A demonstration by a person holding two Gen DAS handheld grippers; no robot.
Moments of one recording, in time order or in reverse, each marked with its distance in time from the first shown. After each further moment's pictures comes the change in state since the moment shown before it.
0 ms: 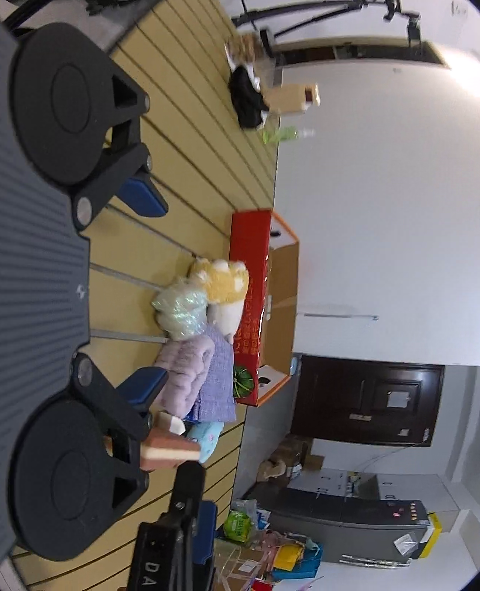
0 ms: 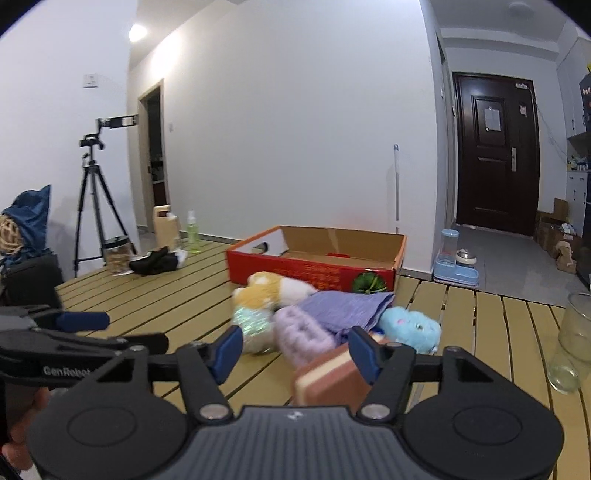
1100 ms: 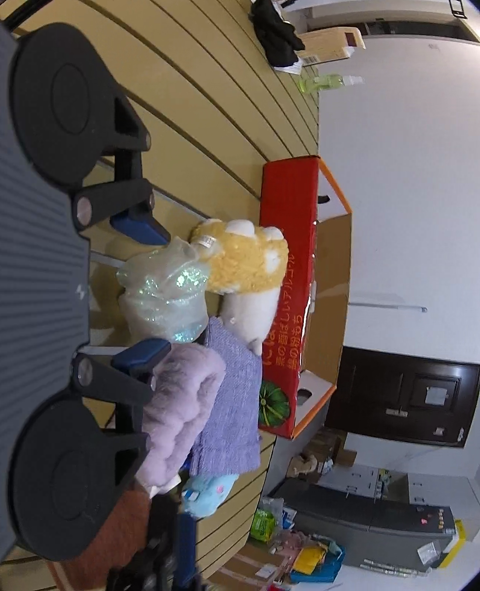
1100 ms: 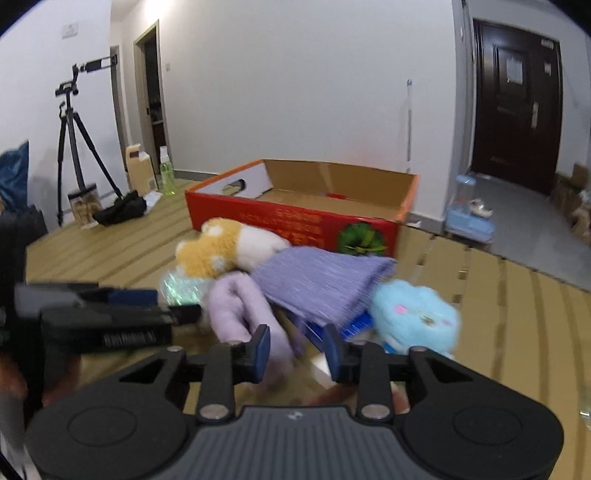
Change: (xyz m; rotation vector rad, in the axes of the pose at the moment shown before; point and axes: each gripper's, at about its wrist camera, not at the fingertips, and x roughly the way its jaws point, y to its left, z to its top) left arm 0.127 0.001 0.006 -0.007 0.124 -0.042; right arm 0.108 -0.048 0.004 -0.029 0.223 0.020
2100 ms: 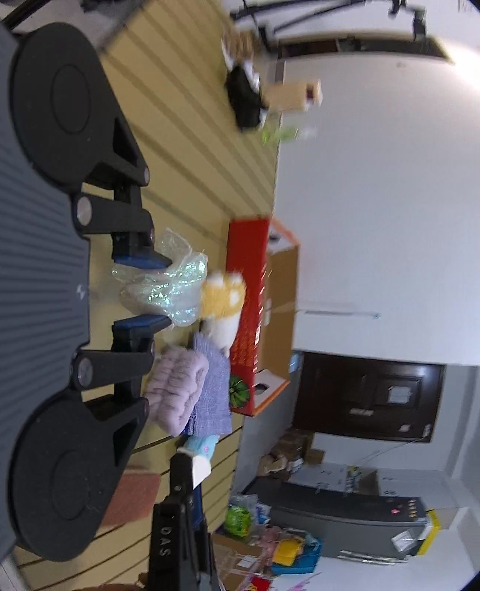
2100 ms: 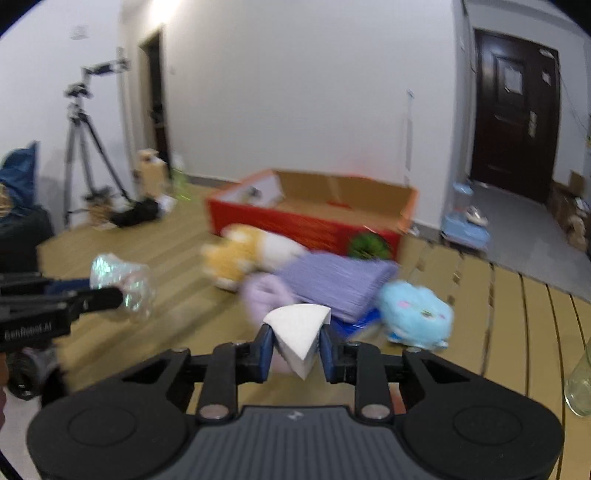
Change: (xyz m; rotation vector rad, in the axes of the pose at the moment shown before) left arm -0.158 0.033 -0.026 0.004 -0.138 0.034; right arm -0.051 0.040 0.001 -0.014 -0.035 0.022
